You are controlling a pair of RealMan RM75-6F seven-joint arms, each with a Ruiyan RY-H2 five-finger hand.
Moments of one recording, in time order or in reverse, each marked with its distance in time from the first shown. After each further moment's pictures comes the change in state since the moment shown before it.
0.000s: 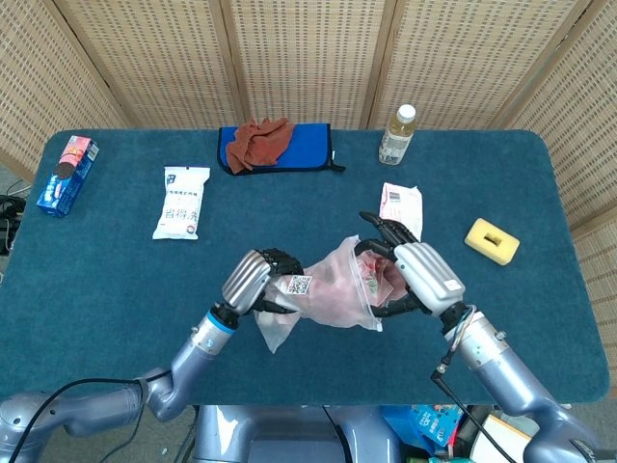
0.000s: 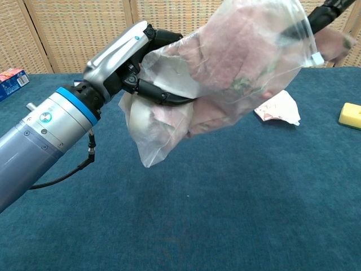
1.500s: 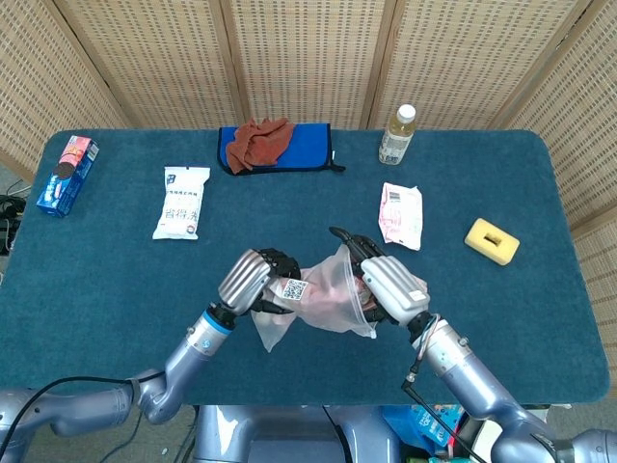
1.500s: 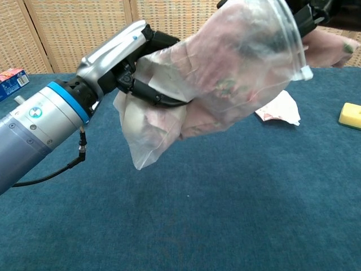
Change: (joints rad) left arm 0.006 0.081 0.029 -0.120 -0.046 -0.038 0.129; right arm 0.055 -0.173 -0.036 0.014 0.054 0.029 -0.116
